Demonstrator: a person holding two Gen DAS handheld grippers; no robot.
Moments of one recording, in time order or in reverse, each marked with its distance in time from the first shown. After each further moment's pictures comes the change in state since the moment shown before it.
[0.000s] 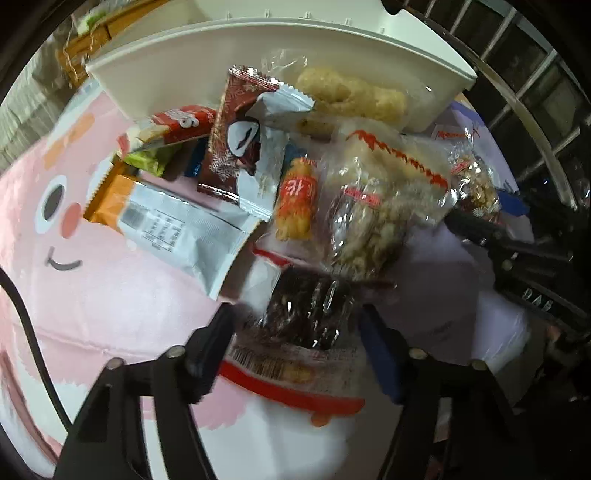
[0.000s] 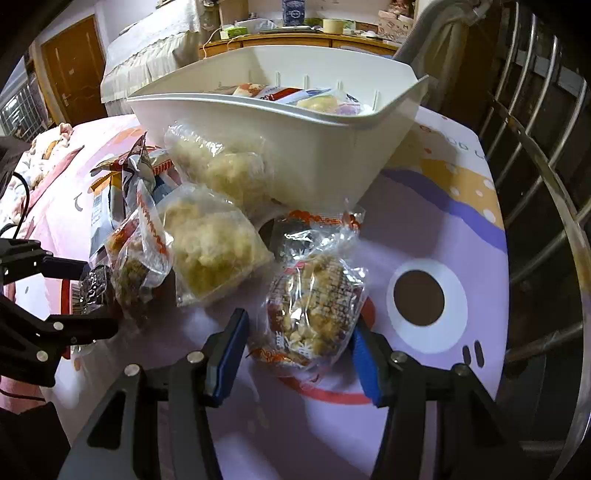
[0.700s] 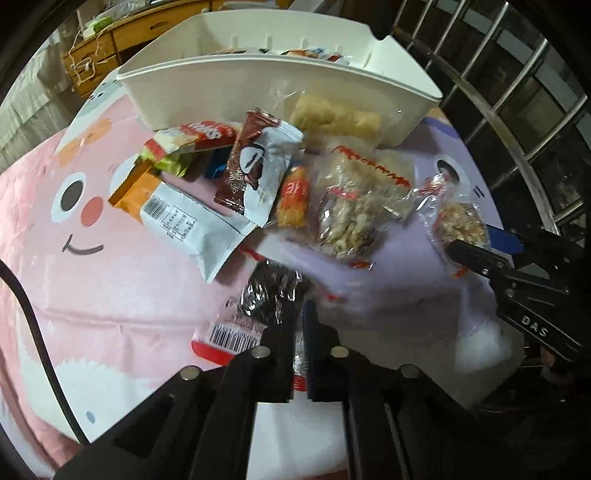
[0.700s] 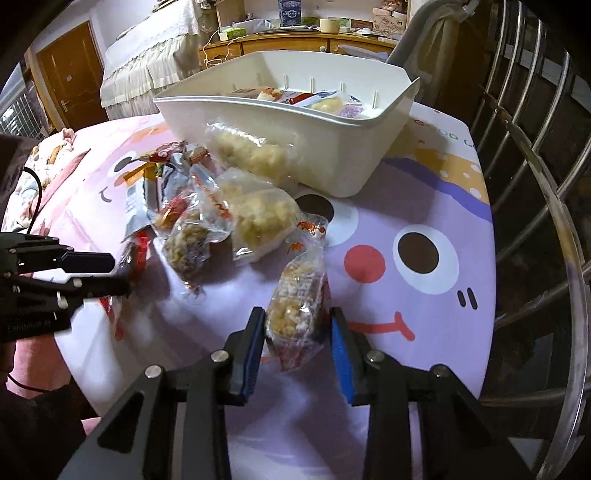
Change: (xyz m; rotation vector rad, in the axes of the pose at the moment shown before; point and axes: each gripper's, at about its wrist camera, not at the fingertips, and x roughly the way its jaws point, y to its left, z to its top) left arm -0.041 0.002 -0.024 -0.018 -0.045 -0.049; right arm -0.044 0.021 -0.023 0.037 0.012 0.023
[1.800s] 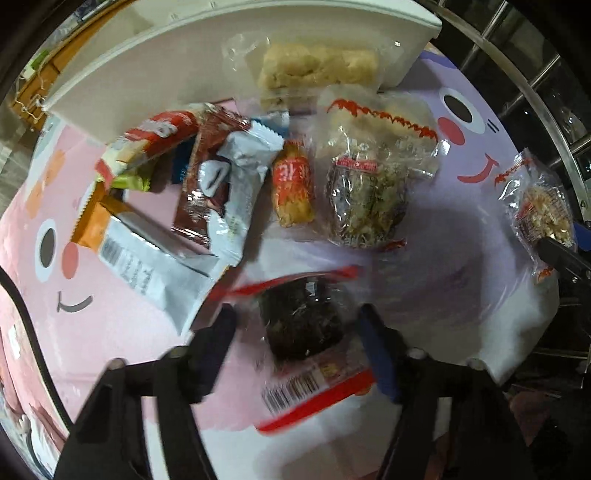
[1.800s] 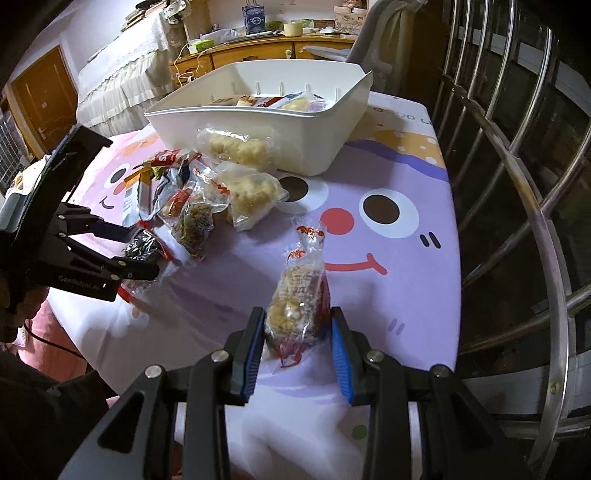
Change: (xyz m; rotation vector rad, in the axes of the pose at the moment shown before) left arm 0.047 0.004 0.049 0.235 0.180 0.033; right arm -0.040 0.000 -0.034 0.113 -0.015 -0.063
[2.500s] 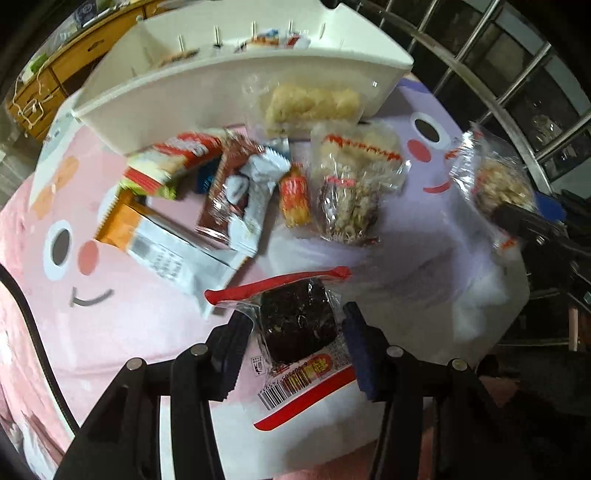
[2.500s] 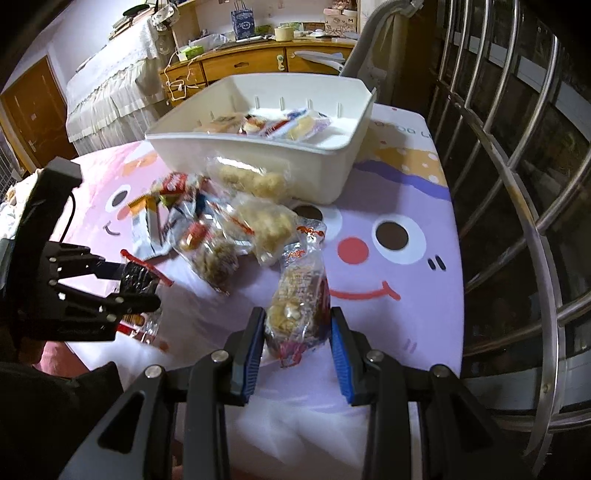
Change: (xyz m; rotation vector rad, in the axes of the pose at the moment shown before) left arm -0.058 0.032 -0.042 0.020 -0.088 -0.070; right arm -0.014 0.026 0.035 0.049 -0.005 -0.016
